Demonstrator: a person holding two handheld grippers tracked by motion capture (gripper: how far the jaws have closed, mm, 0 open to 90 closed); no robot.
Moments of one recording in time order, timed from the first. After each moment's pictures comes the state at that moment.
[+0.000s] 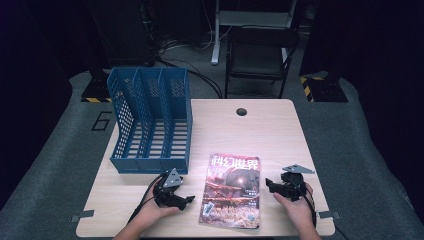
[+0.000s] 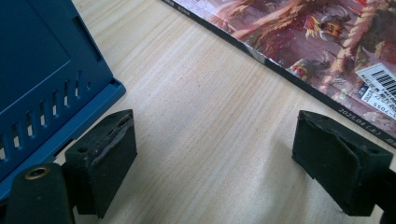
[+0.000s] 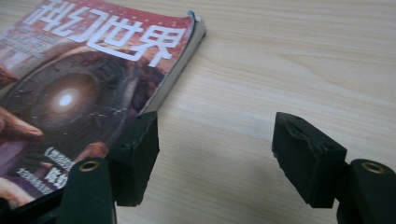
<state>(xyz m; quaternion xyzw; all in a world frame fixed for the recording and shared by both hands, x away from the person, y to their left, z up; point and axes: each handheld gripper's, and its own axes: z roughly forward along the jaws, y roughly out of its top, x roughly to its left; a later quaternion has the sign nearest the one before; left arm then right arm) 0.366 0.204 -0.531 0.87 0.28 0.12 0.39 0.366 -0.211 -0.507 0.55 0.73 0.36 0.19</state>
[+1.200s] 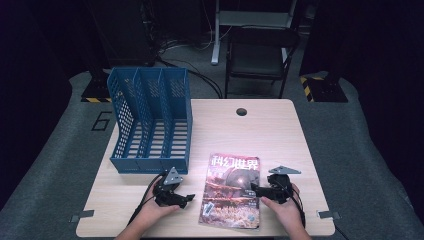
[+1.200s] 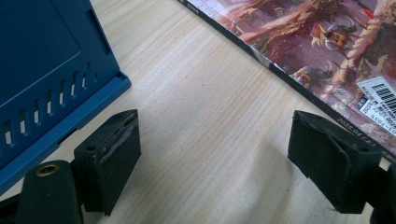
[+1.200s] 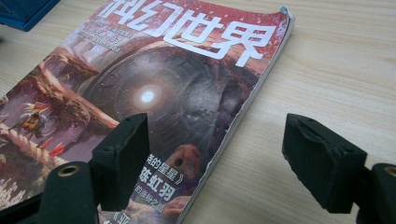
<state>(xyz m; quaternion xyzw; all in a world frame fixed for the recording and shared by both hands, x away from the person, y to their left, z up) 0.367 0.203 -0.525 0.87 0.31 0.11 0.37 0.362 -0.175 -0.506 0.52 0.75 0.37 0.14</state>
